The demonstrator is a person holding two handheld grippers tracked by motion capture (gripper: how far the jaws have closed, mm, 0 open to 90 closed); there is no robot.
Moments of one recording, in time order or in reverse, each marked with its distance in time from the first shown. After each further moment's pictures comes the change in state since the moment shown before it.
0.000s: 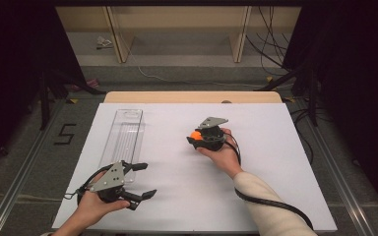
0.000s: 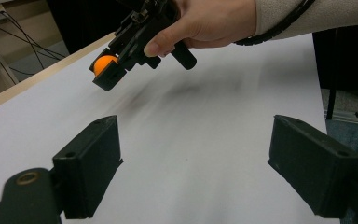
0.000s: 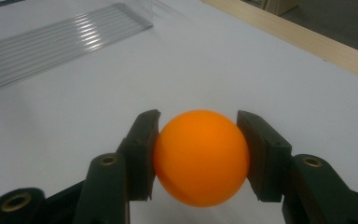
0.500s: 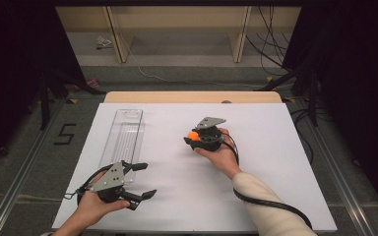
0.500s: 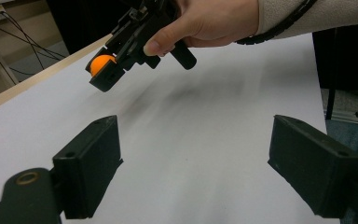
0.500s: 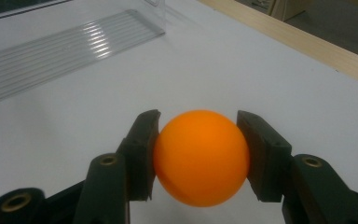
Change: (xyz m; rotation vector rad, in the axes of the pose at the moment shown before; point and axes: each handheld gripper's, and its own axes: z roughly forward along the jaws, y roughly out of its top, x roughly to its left) left arm 0.000 0.000 0.000 -0.001 0.001 0.000; right arm 0.008 0.006 0.000 -0.010 0.021 -0.012
